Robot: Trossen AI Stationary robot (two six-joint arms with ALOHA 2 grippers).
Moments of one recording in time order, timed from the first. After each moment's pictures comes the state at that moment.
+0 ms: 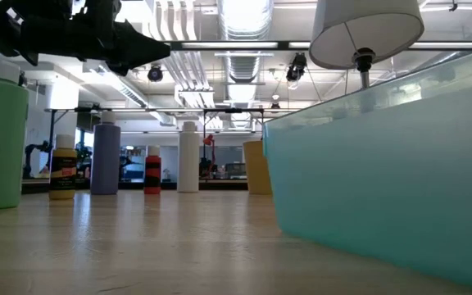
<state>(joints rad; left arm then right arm) 0.19 0.79 0.34 0.53 -0.09 0.12 0.81 1.76 1.35 -0.74 0.12 1.32</state>
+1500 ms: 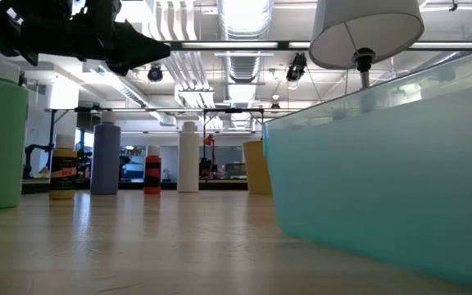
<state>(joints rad) 0.19 0.79 0.34 0.53 -0.09 0.12 0.80 1.09 1.08 -1.53 0.15 1.93</state>
